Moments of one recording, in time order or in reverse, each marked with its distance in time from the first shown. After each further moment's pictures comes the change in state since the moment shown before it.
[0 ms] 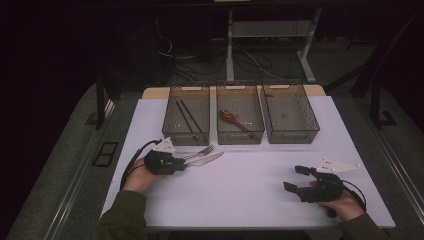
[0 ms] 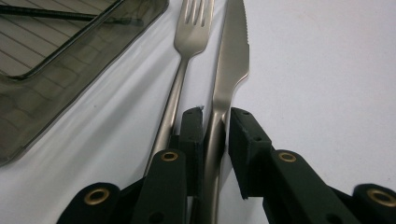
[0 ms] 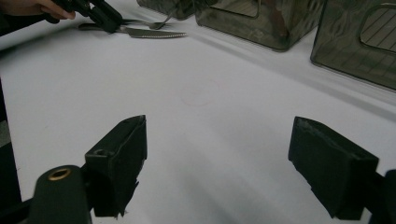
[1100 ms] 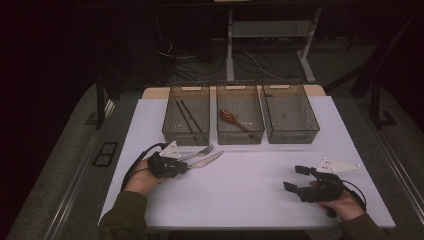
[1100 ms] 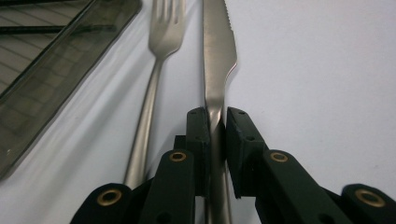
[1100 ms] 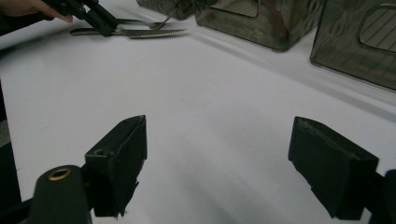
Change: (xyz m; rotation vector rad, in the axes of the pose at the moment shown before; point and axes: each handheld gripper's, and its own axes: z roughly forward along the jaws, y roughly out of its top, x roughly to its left) left arm -0.019 0.009 0.003 0.063 0.020 0.116; right arm 0.000 0.000 0.000 -0.001 -0.002 0.000
